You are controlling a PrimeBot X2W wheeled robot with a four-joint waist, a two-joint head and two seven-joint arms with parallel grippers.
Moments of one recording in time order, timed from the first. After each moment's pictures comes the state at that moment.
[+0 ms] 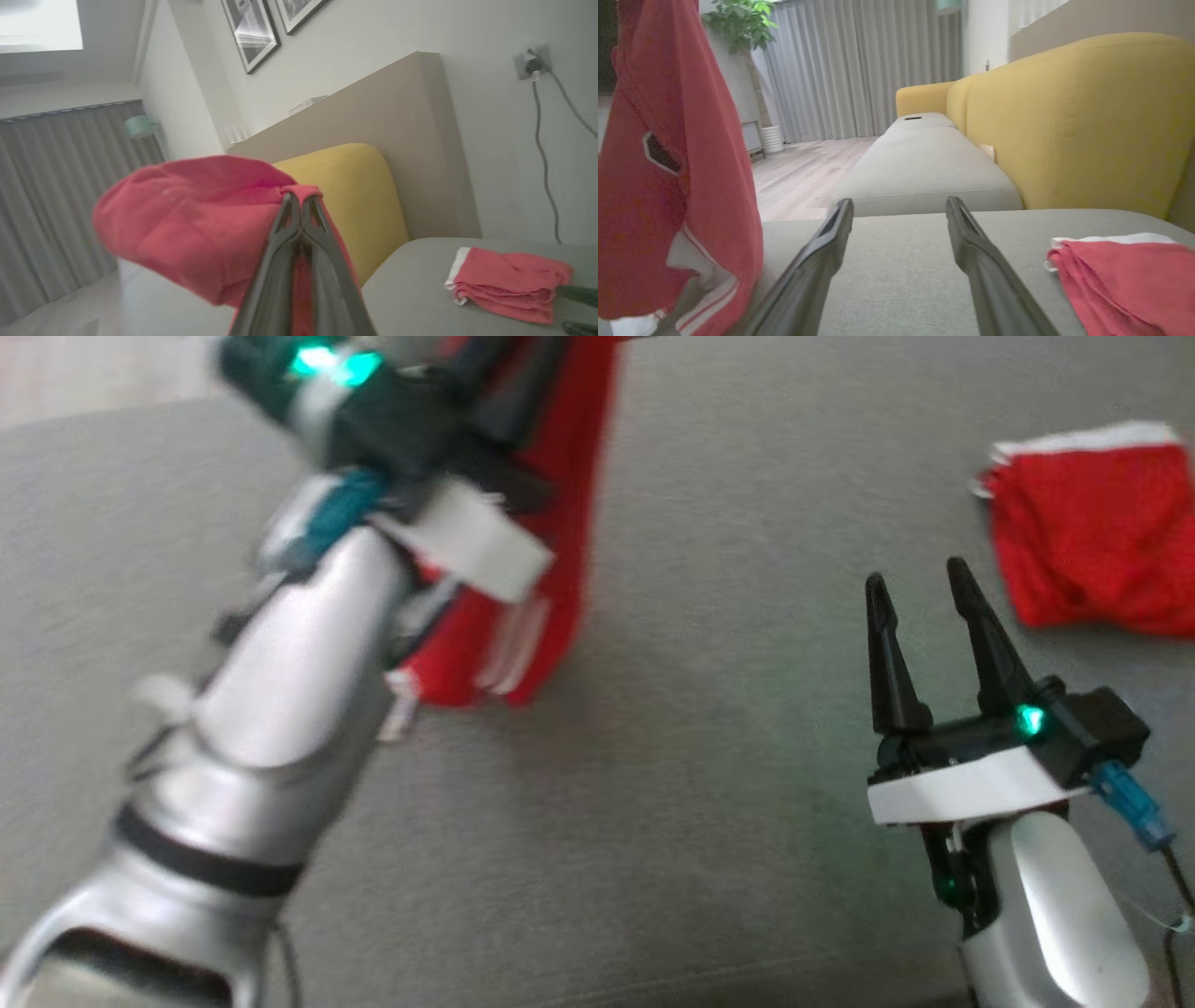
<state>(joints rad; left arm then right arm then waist) -0.85 0.18 -0.57 0.24 -0.15 -0.11 -0.26 -0.20 -0.05 0.12 0.14 0.14 0.13 -0.24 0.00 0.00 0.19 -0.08</state>
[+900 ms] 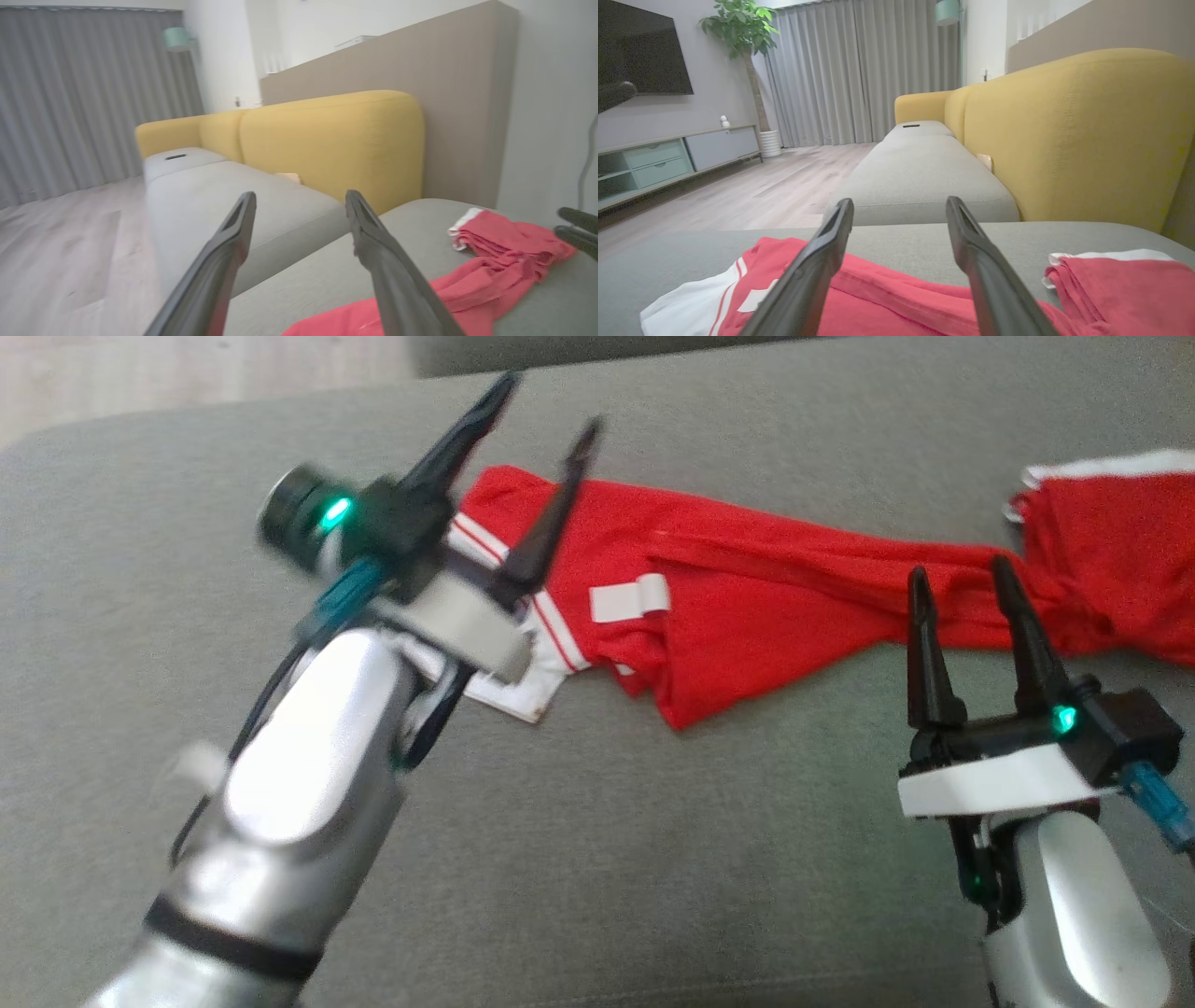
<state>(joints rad) -0.71 0.13 -0.58 0.36 -0.24 -0.07 -0.26 -0.21 -0.05 0.05 0.16 0.12 0.13 -0.25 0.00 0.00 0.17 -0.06</state>
